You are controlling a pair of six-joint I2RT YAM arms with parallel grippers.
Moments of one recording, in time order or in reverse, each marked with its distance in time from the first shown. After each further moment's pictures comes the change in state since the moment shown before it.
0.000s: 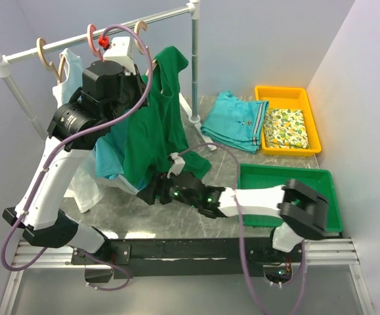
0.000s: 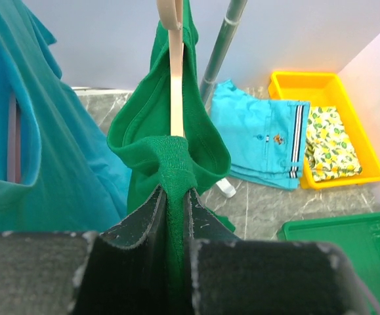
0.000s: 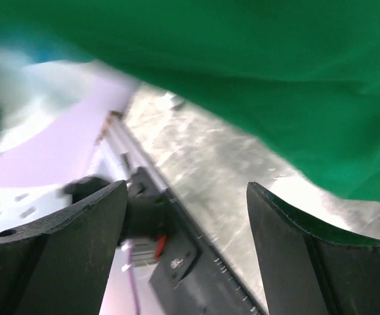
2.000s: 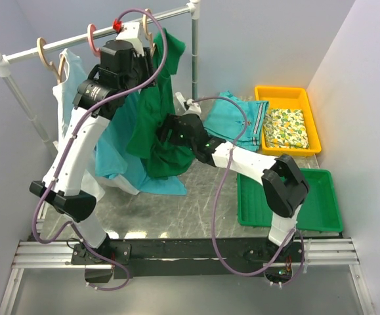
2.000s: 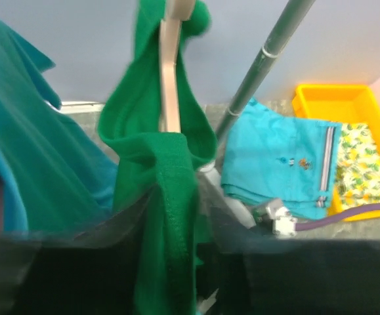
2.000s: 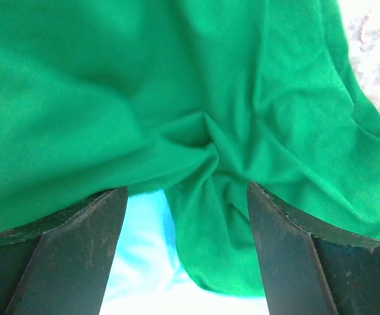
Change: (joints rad) left arm 0.167 0.244 0.139 0.089 0.131 0.047; right arm -0.402 0.288 0.523 -0.330 0.065 -0.158
